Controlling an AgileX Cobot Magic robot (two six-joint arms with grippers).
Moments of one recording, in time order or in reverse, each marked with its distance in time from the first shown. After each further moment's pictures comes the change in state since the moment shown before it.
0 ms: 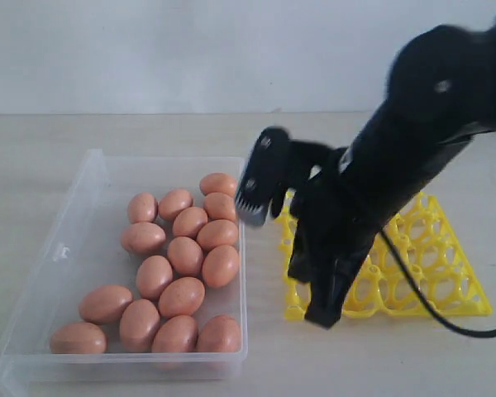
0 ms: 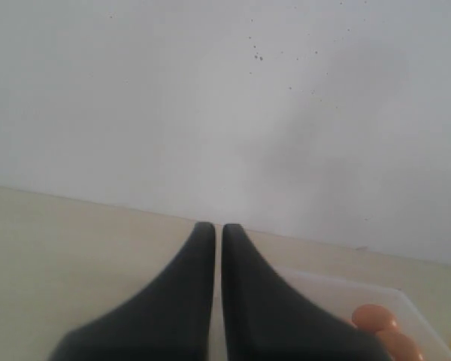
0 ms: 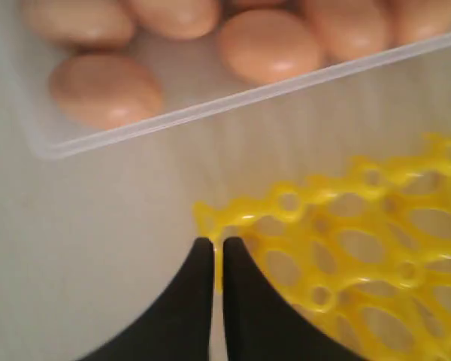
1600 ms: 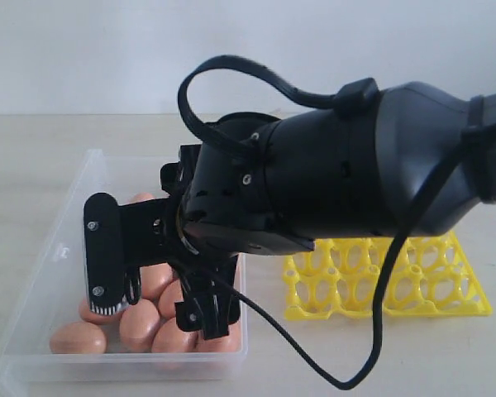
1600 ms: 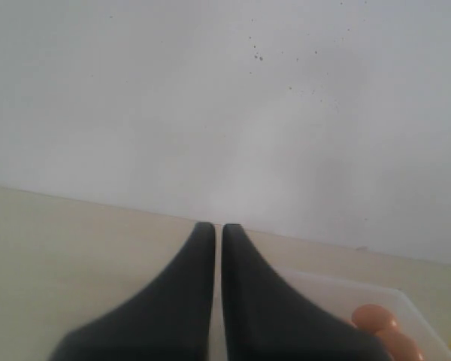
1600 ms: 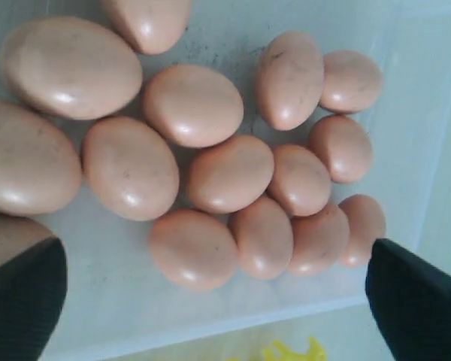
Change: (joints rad) left arm 0.000 0.000 0.000 0.000 0.000 0.000; right arm 0.383 0.190 -0.152 -0.817 -0.235 0.490
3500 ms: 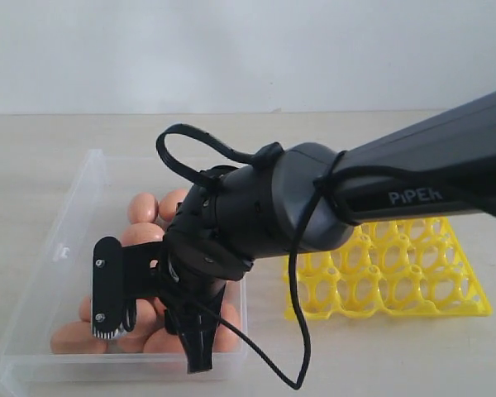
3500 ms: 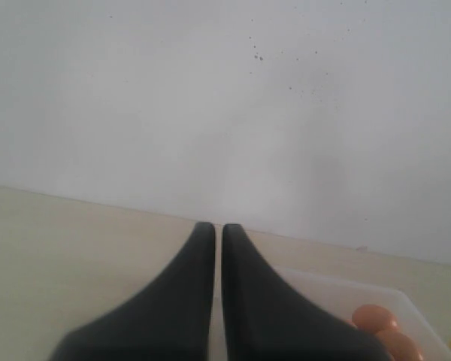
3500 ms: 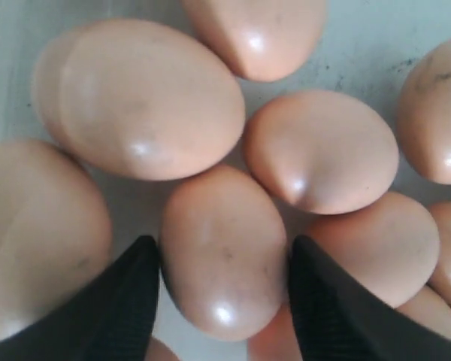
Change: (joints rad) left arm 0.000 0.000 0.000 0.000 0.000 0.000; right arm -0.051 0.220 -0.065 0.313 -0.066 -0.211
